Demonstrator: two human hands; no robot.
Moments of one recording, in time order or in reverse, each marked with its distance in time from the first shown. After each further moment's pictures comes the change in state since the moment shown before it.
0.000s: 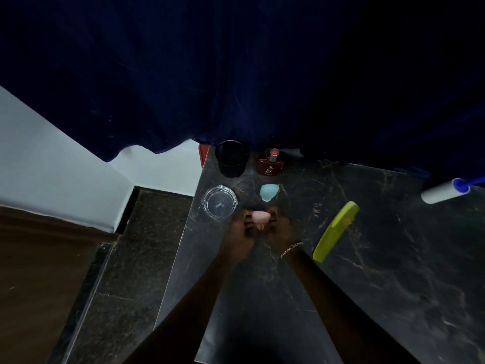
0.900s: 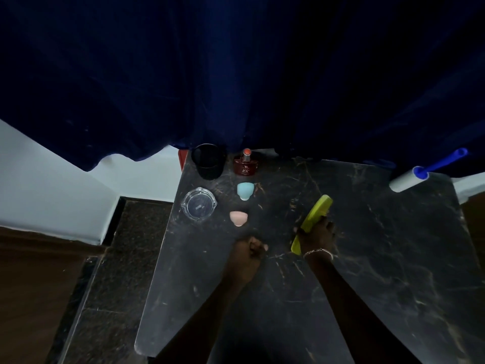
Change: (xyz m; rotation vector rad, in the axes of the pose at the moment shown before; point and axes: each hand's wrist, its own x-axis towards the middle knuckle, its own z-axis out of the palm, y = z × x) left_hand -0.051 0.014 0.072 -0.017 -0.097 -0.147; right_hand -0.028 0.081 -0.094 -0.249 0.262 0.481
